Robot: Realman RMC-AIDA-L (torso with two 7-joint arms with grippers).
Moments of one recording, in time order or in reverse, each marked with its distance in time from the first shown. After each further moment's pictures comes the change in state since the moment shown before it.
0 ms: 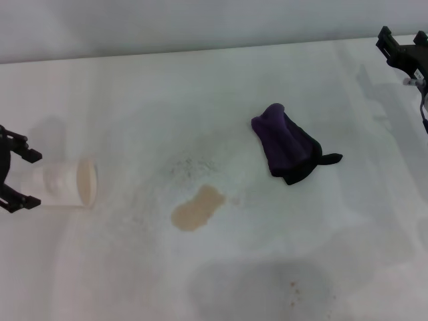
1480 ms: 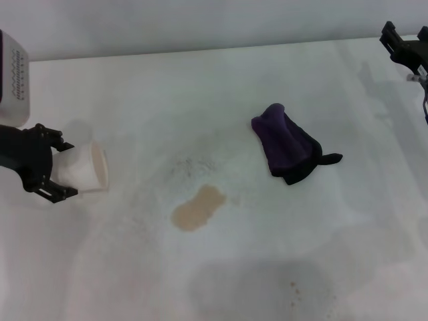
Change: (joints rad) left arm 0.011 -0.132 -0.002 0.015 -0.075 -0.278 0.046; right arm -0.001 0.000 0.006 -0.011 0.003 0.005 0.002
